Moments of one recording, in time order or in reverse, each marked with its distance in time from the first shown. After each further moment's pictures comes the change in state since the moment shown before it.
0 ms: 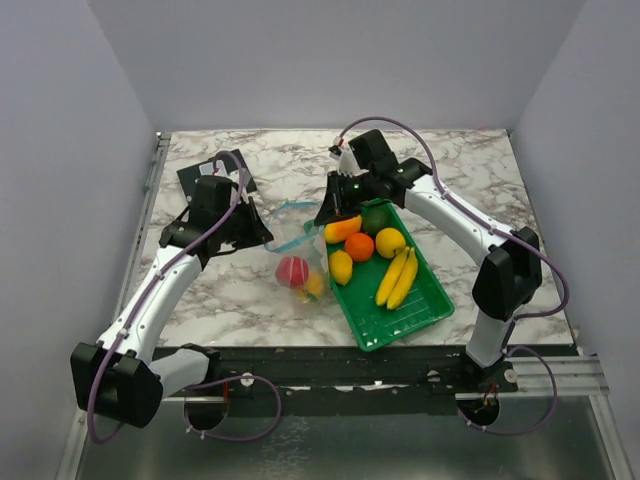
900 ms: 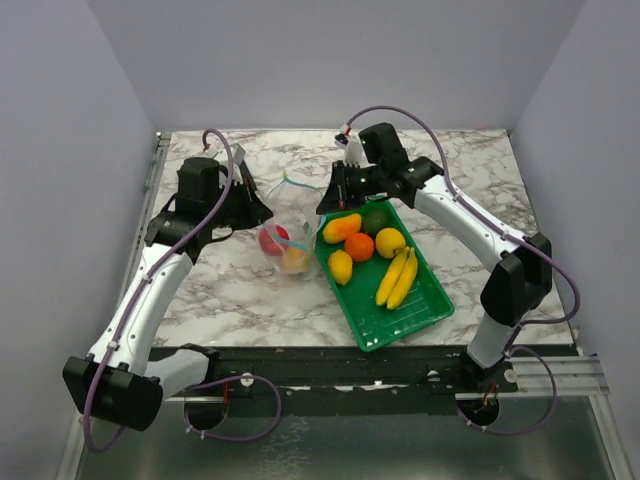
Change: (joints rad) left arm 0.018 -0.014 0.144 0.000 0.047 0.051; right arm -0.018 -0.042 -0.010 0.069 -0.008 -0.032
